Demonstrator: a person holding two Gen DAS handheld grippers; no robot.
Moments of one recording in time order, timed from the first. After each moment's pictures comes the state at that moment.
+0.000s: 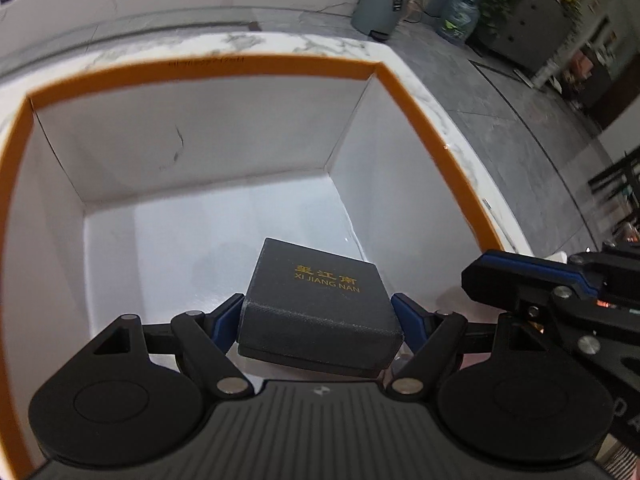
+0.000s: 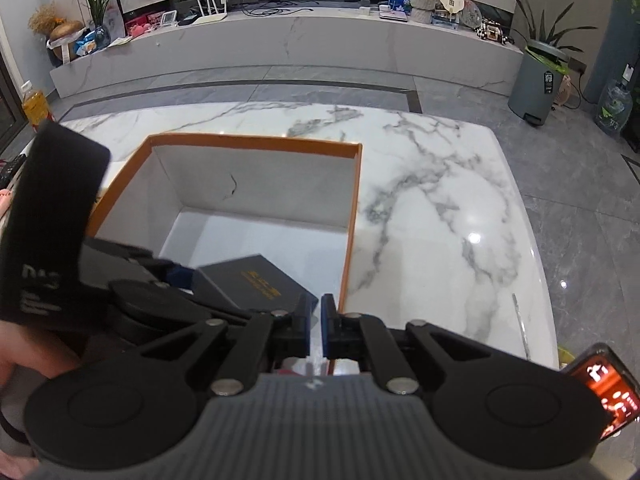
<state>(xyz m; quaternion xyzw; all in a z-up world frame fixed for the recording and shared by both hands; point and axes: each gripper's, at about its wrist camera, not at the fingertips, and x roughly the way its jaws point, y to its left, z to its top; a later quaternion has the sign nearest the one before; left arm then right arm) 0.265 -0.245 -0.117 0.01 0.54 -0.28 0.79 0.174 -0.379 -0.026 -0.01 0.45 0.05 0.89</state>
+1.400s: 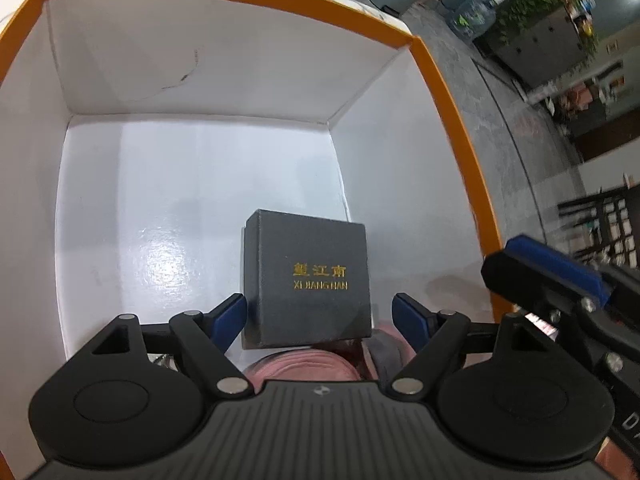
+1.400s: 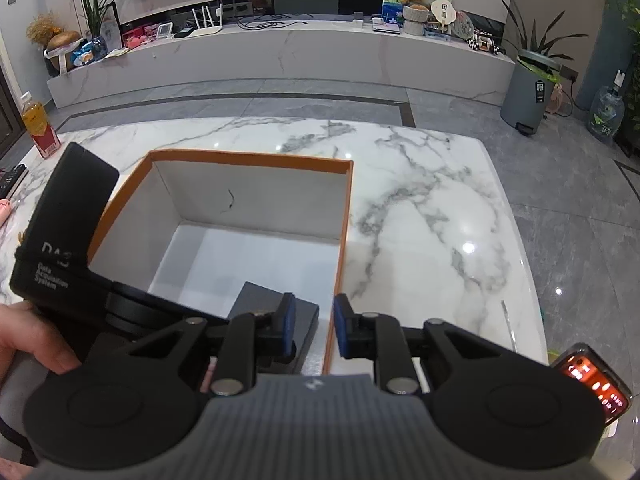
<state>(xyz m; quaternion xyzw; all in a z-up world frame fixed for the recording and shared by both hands) 0.289 -0.234 -0.138 -0.08 0.61 -0.29 0.73 0.166 -0.380 -0.015 -0.02 0.43 0.04 0.90</state>
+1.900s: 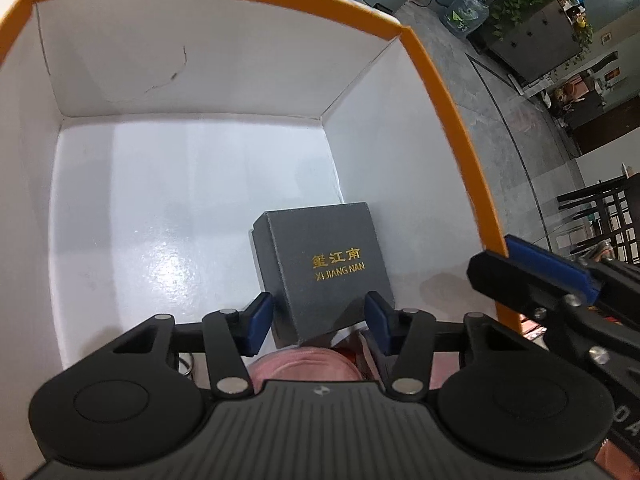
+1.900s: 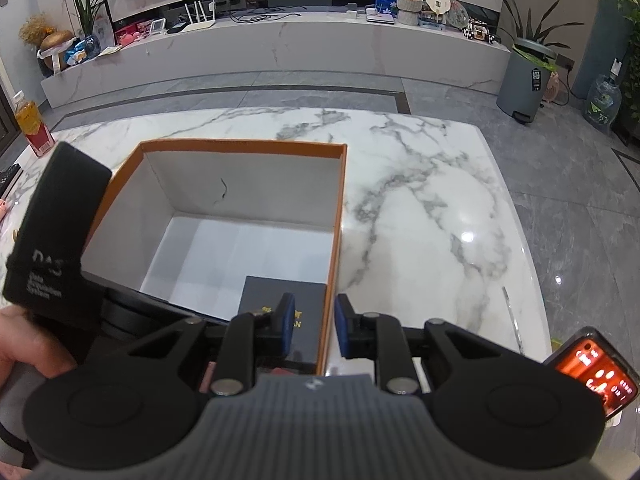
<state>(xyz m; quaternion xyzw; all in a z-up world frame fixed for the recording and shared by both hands) 0.280 -0.235 -0.133 -0.07 0.60 -0.29 0.74 0.167 -0.383 -0.023 -0.01 0.44 0.04 0.90</state>
